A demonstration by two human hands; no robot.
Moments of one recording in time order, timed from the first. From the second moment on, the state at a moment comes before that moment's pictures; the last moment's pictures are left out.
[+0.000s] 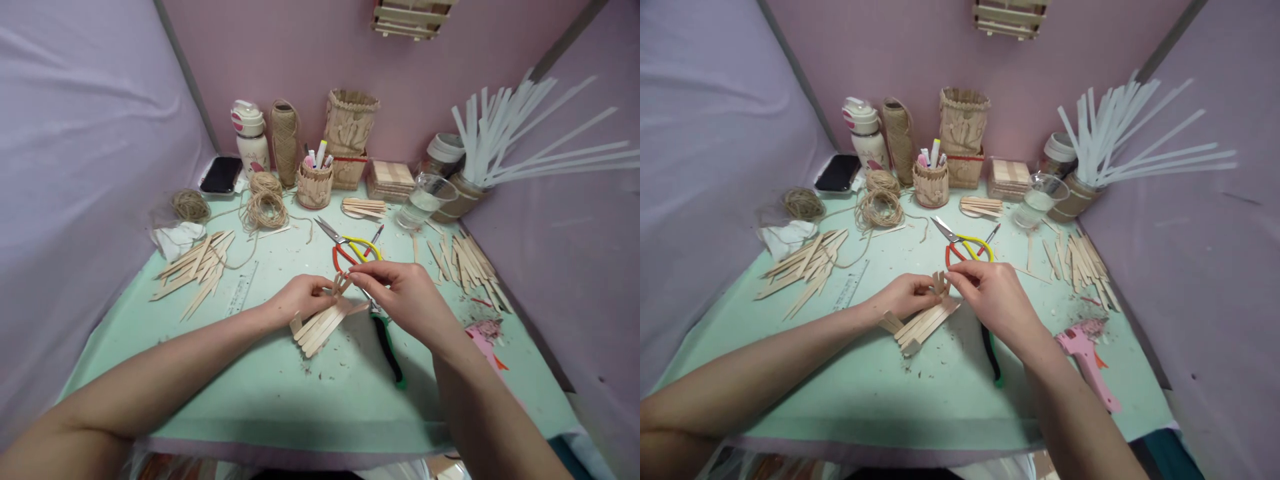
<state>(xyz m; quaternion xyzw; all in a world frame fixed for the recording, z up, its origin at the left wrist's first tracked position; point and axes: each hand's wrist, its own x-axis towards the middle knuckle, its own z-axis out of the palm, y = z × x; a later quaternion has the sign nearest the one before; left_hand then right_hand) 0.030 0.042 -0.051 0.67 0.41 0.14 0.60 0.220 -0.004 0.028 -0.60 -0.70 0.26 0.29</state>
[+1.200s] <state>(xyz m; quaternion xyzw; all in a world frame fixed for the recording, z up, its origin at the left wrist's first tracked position) 0.031 0.046 -0.059 0.67 0.41 0.14 0.61 0.211 -0.004 0.020 -0.64 -0.65 0.27 0.32</state>
